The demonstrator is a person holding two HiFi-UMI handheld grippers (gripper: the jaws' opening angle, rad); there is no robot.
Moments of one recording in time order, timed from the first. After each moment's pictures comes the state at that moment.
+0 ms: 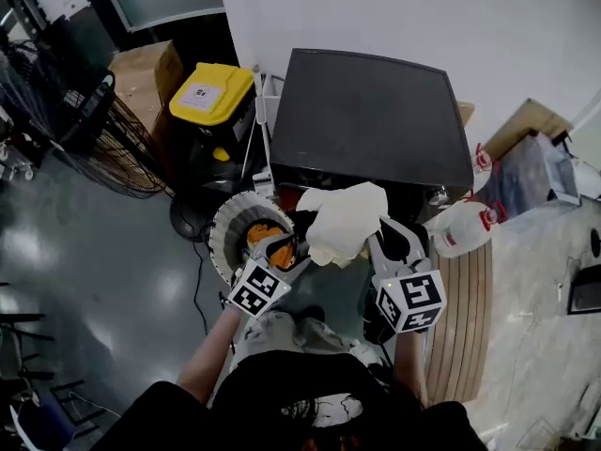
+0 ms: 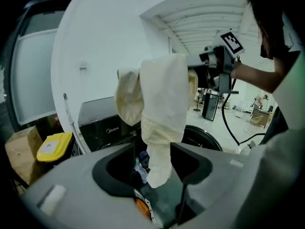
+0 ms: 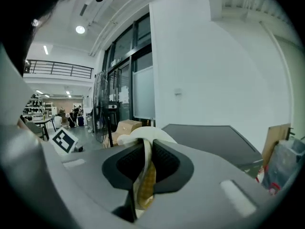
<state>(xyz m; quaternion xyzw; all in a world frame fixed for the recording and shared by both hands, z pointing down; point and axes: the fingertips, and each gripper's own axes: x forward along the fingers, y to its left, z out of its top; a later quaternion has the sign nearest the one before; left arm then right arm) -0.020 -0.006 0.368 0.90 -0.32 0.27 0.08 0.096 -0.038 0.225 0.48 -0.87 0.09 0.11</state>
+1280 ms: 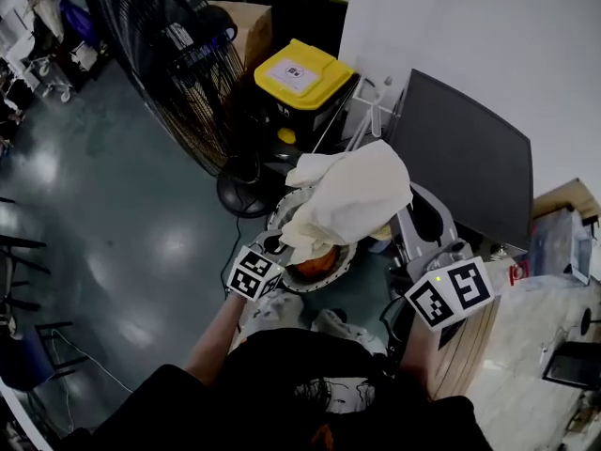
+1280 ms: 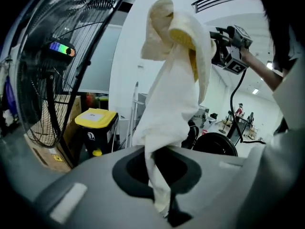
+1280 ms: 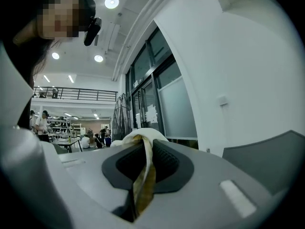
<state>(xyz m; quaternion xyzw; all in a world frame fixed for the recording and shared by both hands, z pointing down) -0.285 -0.011 0.378 0.84 -0.48 0.18 0.21 -0.171 -0.076 0.088 0.32 -0.94 0.08 -0.01</state>
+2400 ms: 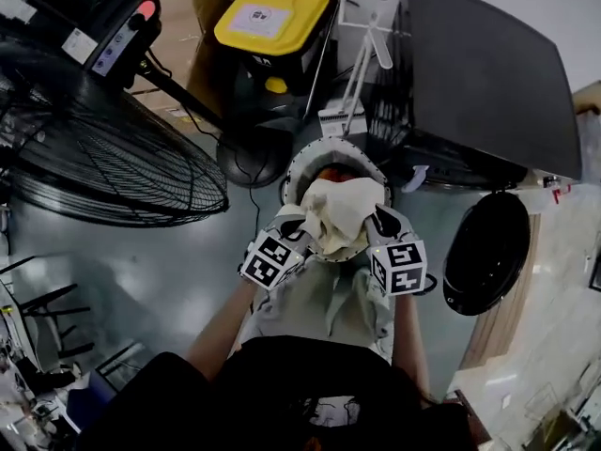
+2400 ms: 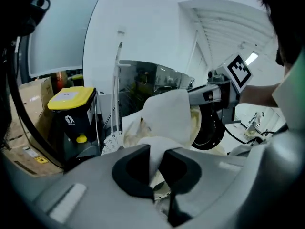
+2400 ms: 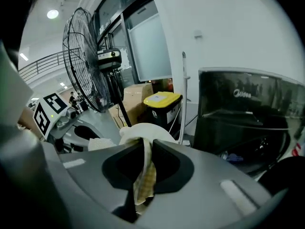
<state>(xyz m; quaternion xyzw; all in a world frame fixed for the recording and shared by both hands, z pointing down) -0.304 -0.012 0.495 0.86 -0.31 0.31 0.25 -0.193 -0.056 0.460 0.43 -0.83 0.25 0.26</state>
